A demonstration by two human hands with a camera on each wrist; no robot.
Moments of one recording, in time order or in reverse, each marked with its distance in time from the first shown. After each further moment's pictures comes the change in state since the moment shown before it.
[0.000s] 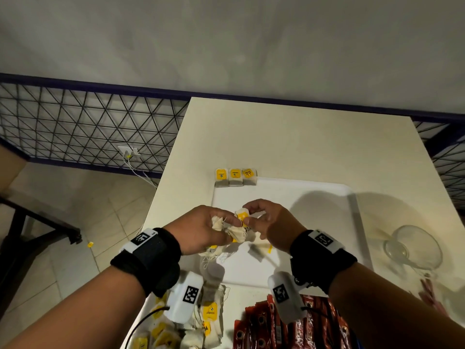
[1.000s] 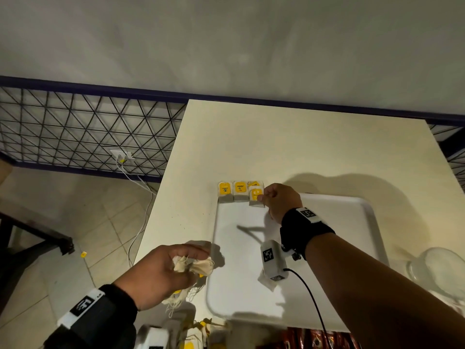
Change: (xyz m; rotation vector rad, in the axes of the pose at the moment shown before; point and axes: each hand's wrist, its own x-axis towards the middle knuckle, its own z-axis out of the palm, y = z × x) left_hand -0.017 -0.060 -0.040 -0.144 0.081 -0.080; right_hand 0.124 0.030 -0.018 -0.196 0.351 0.248
